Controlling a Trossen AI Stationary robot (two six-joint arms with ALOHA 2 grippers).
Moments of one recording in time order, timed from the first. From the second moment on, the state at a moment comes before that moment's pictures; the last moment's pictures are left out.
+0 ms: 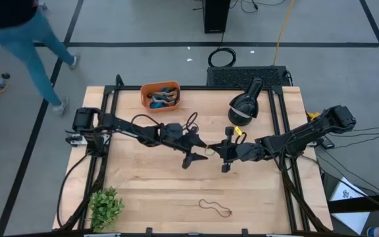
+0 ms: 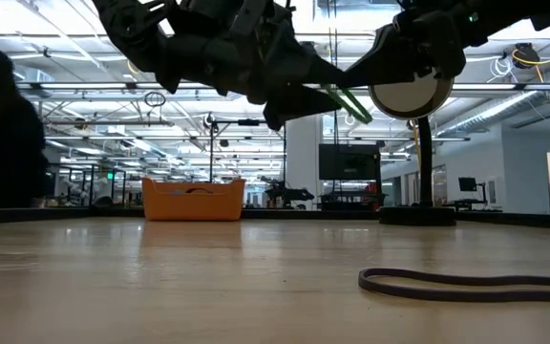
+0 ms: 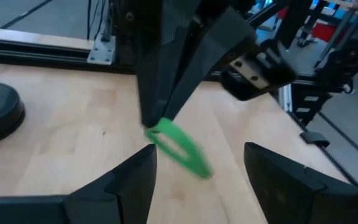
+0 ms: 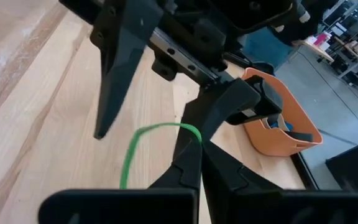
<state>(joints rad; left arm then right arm) 0.00 1.80 0.95 0.58 0.26 -0.13 0.30 1.31 0.65 0.22 0.55 -0.25</state>
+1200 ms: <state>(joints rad) 0.00 1.67 0.95 0.43 0.08 -0.03 0.31 1.31 0.66 0.29 0.56 -0.16</state>
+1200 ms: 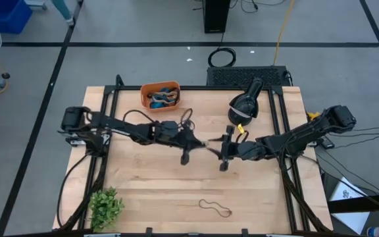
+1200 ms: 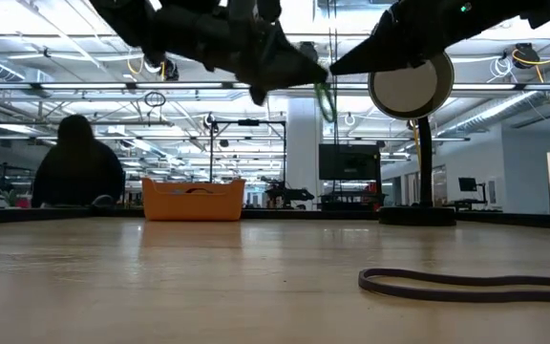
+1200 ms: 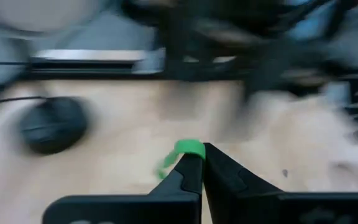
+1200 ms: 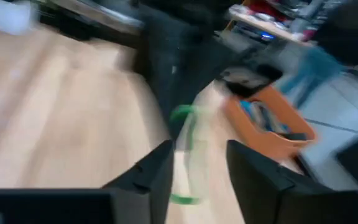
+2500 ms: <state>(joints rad) 0.61 1.64 0.95 -0.28 -0.26 -0.09 0.45 1.31 0.44 0.69 0.26 0.04</state>
